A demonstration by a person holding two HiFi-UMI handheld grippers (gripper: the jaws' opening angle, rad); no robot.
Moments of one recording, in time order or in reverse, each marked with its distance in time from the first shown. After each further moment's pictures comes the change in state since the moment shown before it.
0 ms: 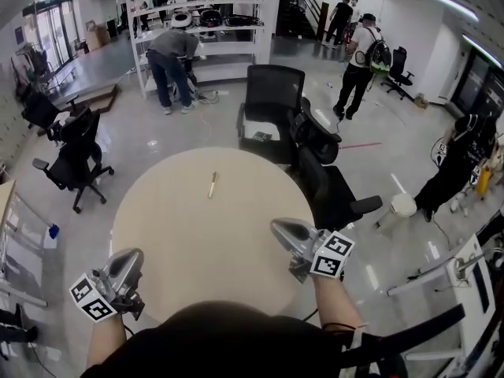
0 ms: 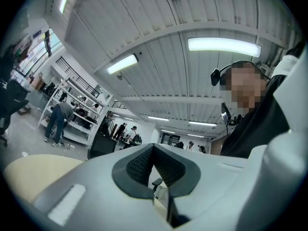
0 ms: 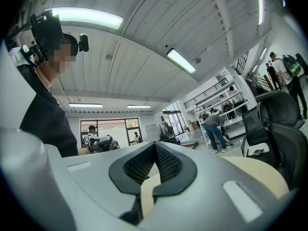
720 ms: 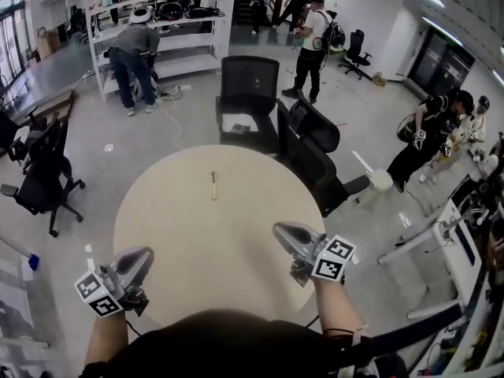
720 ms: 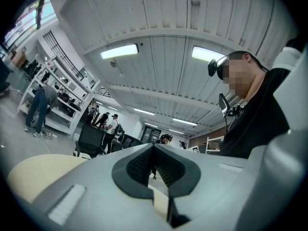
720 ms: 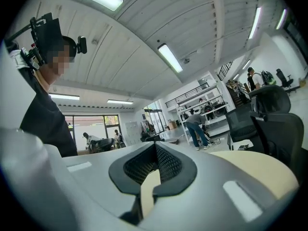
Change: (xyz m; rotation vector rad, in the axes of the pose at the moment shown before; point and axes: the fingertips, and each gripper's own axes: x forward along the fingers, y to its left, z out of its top) left arm -0.029 0.161 0.014 -0.072 0.101 -0.246; right arm 0.120 0.033 -0.046 0.007 0.004 -0.256
